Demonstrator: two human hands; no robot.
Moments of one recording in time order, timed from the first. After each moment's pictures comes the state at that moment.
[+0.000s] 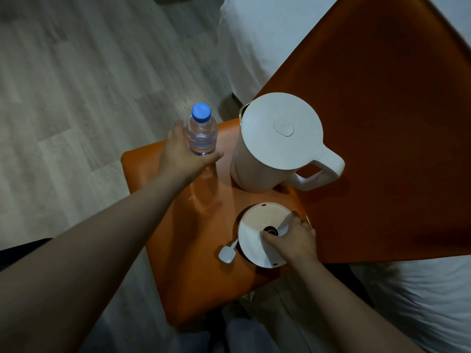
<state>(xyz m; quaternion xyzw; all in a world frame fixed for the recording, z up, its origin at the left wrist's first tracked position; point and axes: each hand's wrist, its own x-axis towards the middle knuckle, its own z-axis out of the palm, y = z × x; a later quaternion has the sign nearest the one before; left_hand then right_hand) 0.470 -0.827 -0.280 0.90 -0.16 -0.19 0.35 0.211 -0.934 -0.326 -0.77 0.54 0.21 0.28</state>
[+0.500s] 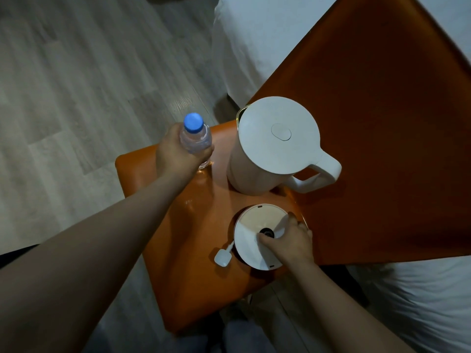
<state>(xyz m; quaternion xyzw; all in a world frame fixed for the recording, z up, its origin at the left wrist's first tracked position) 0.471 -0.832 -0.281 0.86 -0.14 -0.15 0.46 0.218 -0.931 -0.318 -0.77 0.54 0.21 0.28</state>
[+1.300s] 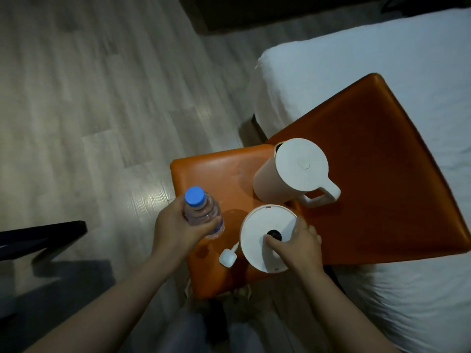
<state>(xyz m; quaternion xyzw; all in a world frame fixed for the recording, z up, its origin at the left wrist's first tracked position) 0.382 -0.672 -0.138 0.85 -0.09 -0.21 0.47 0.238 -0.874 -0.175 -0.82 0.49 0.17 0.25</state>
